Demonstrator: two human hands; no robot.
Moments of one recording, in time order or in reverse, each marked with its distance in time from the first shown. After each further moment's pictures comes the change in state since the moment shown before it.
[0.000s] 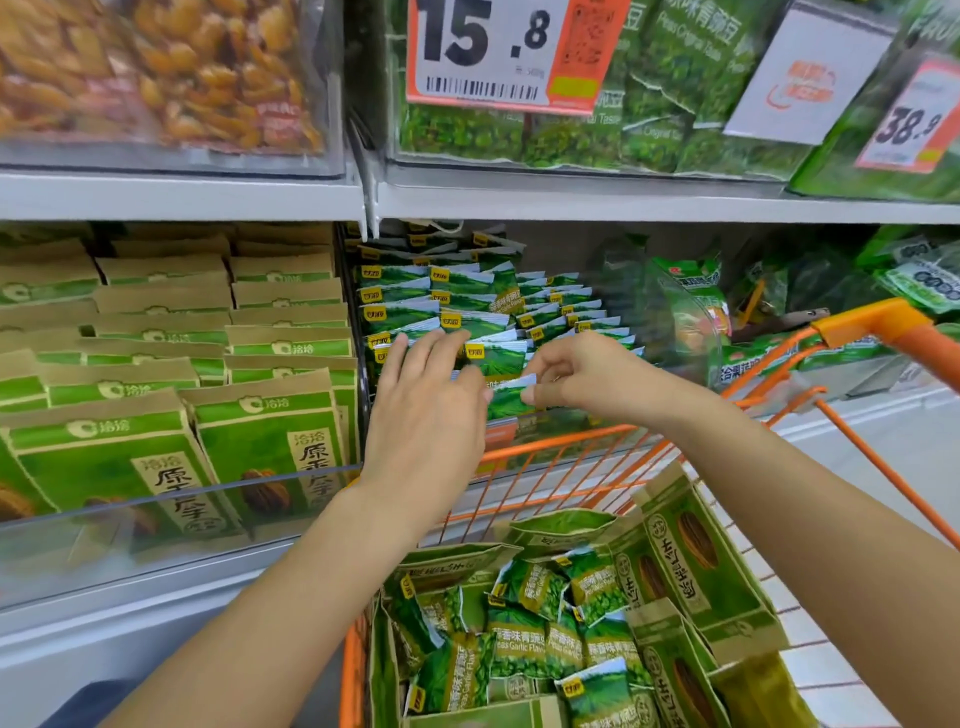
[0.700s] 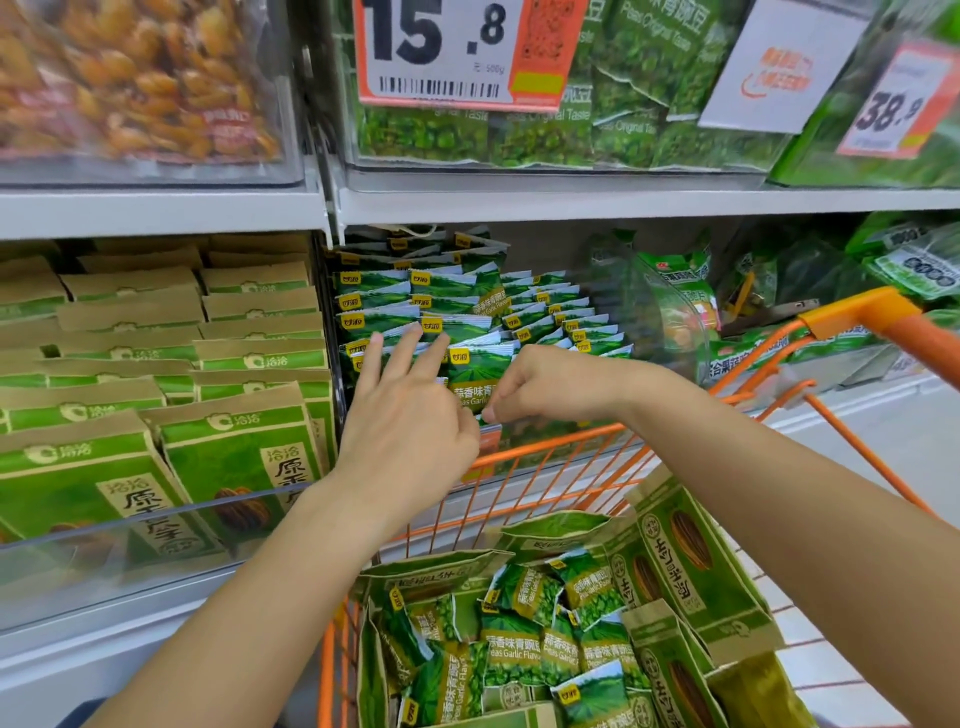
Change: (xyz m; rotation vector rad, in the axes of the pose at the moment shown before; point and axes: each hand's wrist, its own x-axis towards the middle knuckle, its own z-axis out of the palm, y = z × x) left_hand 0.015 0.009 -0.029 0.026 -0.345 -0.066; right_hand 0.017 -0.007 0.006 0.000 -0.240 0.037
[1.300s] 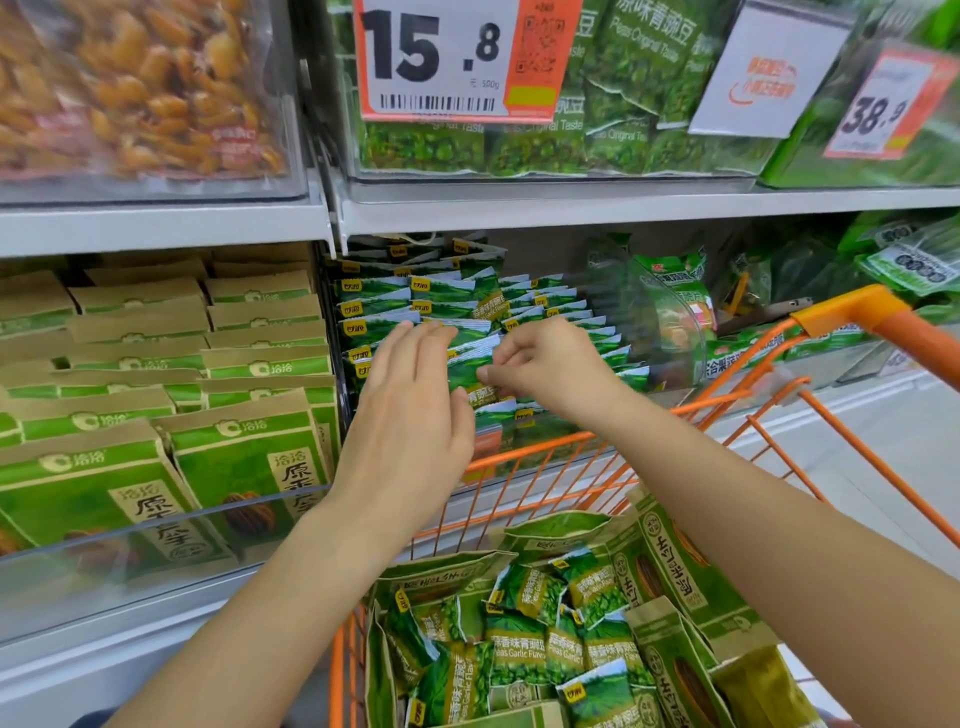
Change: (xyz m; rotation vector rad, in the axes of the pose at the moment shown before) left_hand -0.011 0.000 0.002 -0.288 0.301 0.035; right_hand 0.004 -0.002 0.013 0.055 0.560 -0.023
